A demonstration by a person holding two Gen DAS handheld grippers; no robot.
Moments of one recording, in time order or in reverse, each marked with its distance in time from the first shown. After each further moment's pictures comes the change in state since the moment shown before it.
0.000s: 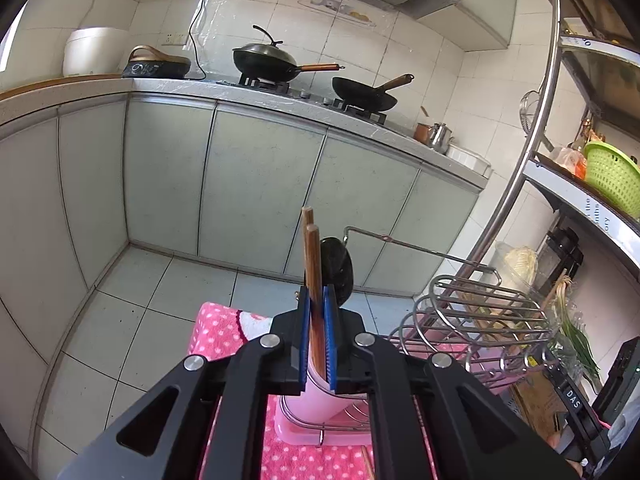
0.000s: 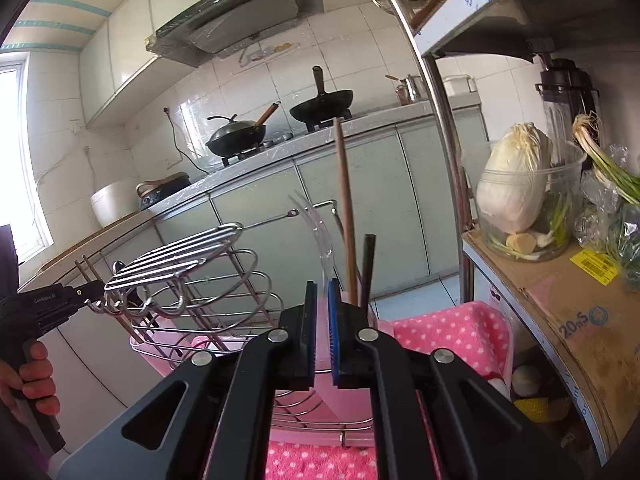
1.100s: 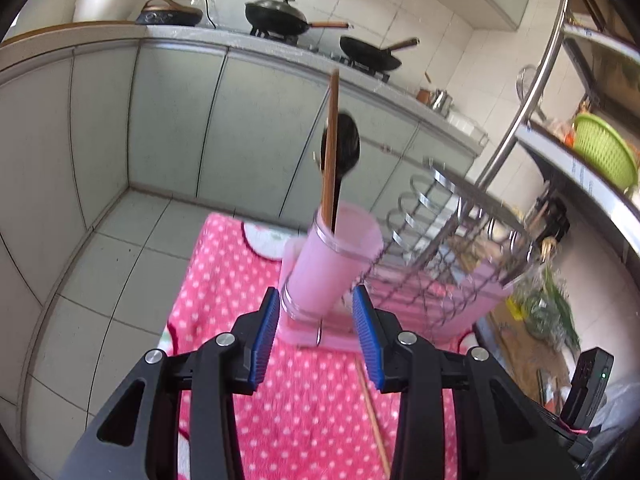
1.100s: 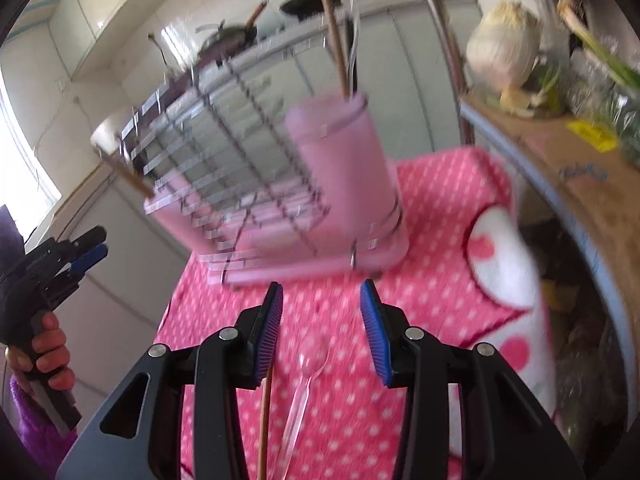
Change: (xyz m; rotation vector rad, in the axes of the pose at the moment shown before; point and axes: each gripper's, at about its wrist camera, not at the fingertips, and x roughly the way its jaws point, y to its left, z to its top) left arm -0.043 0.014 -0.081 -0.059 0.167 -0.042; right arm -0.027 0.002 -0.092 0.093 0.463 0.061
